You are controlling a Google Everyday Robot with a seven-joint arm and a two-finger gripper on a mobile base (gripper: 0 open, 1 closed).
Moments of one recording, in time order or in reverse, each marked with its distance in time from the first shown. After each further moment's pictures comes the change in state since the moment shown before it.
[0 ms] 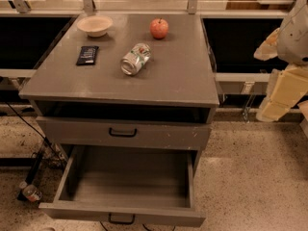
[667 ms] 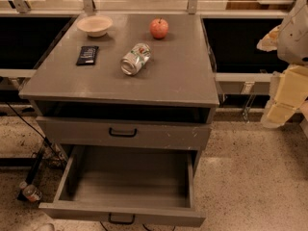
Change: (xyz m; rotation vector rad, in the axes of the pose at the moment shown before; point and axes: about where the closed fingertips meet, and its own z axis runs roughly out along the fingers) arm 0.000 0.000 0.000 0.000 0.000 0.000
